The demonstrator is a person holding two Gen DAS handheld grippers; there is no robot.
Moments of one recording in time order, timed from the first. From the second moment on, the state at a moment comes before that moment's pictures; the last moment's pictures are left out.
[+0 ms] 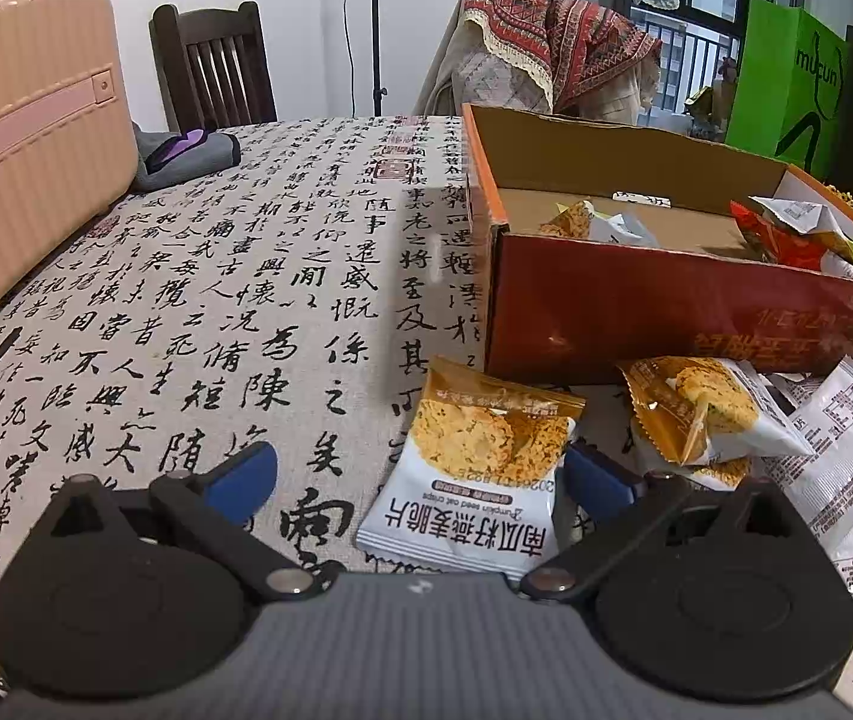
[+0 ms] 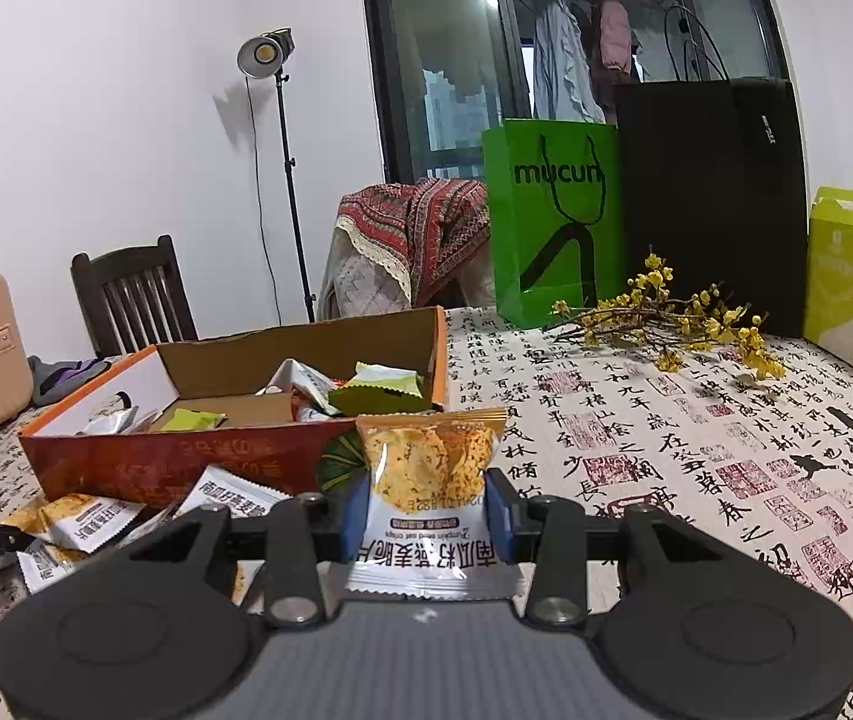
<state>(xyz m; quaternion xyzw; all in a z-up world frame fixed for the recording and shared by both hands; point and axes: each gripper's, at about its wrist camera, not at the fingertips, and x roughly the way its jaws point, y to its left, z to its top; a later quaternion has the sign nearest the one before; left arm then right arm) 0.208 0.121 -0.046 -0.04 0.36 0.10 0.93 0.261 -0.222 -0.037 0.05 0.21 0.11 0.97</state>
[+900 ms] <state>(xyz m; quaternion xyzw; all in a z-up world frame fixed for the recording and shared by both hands) 0.176 0.101 -0.025 -0.01 0.29 0.07 0.95 0.258 -0.211 -0.034 0.02 0.20 0.12 0.97</state>
